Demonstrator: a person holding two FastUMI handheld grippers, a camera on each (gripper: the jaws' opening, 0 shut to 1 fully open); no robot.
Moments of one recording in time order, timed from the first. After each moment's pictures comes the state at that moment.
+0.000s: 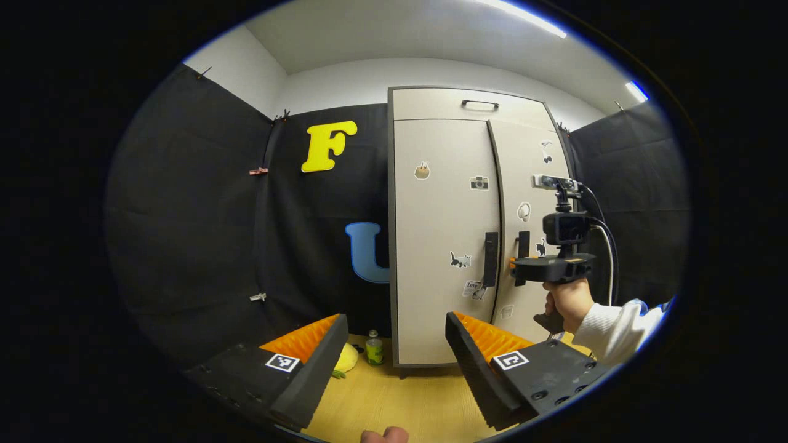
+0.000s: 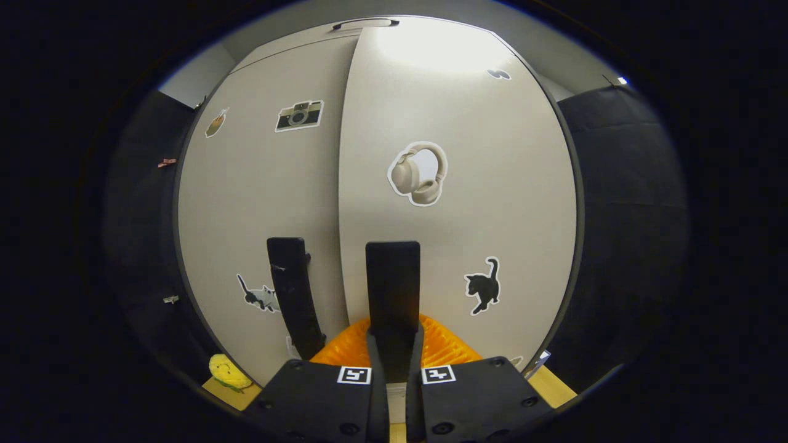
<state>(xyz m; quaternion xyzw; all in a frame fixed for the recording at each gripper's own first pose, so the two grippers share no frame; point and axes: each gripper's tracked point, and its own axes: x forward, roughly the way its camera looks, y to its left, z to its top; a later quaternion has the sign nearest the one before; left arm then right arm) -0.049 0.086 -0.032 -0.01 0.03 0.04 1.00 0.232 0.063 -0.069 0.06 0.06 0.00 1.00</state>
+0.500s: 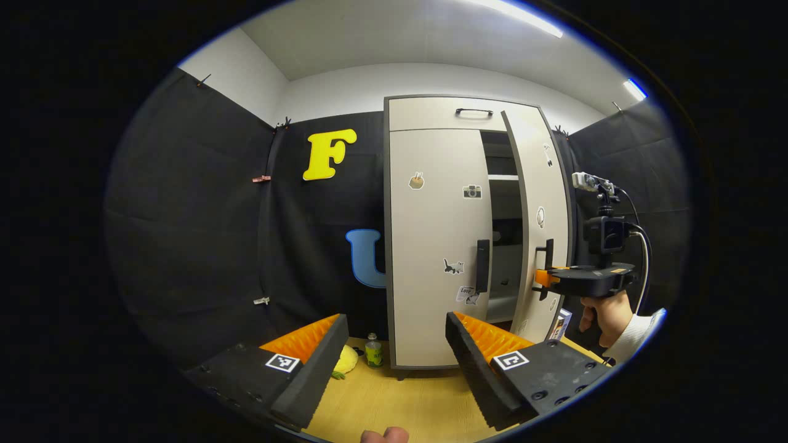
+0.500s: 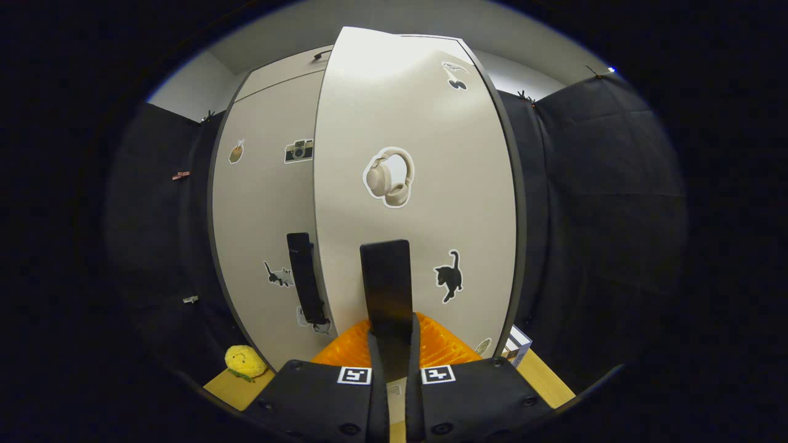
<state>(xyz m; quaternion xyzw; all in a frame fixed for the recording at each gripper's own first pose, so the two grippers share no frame) -0.066 0.060 -0.022 0.00 0.02 0.04 1.00 0.196 0.037 -0.060 0.08 0.06 0.02 0.99</state>
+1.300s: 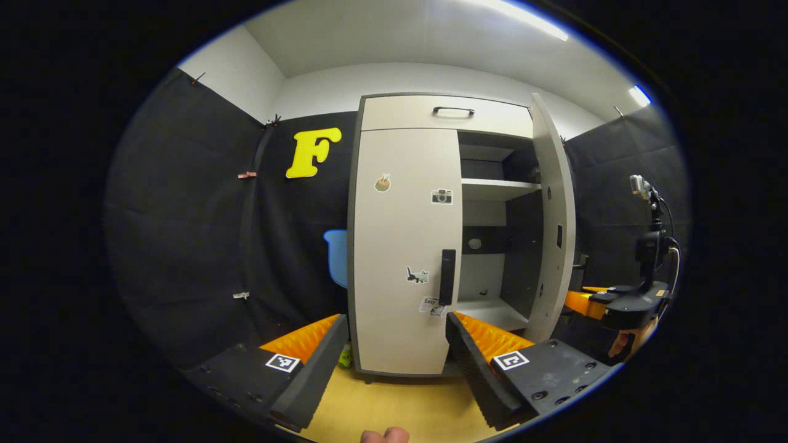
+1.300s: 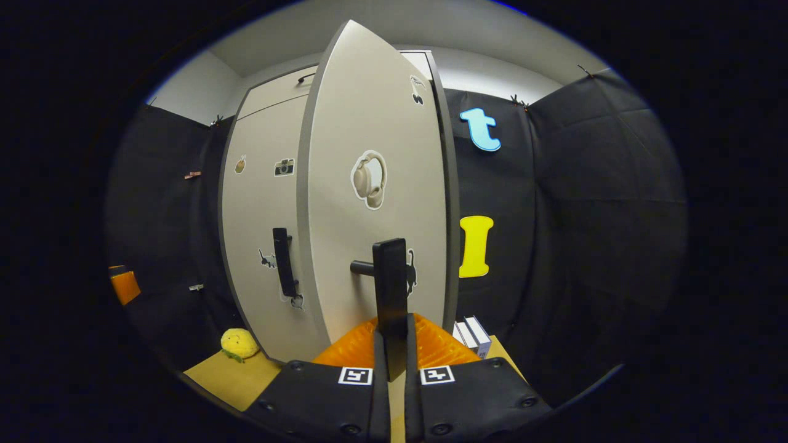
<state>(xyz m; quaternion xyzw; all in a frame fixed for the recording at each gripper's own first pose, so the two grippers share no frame) -0.026 -0.029 -0.009 -0.03 0.02 0.03 1.00 0.164 -0.016 -0.059 0.06 0.06 0.05 1.00</state>
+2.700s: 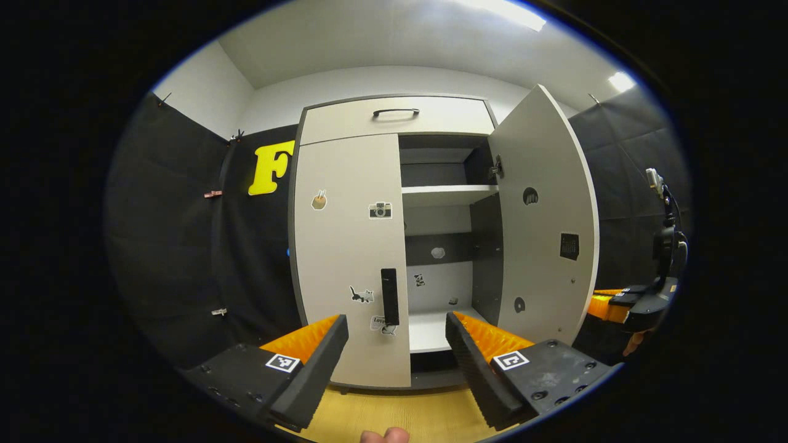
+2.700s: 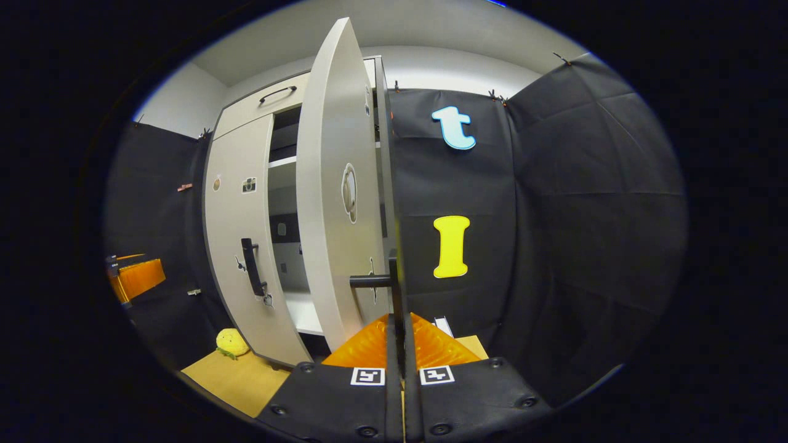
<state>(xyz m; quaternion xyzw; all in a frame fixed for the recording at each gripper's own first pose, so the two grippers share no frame) 0.006 -0.121 0.026 0.01 0.00 -0.01 1.00 0.160 -0.067 -0.052 0.09 0.06 0.03 0.99</state>
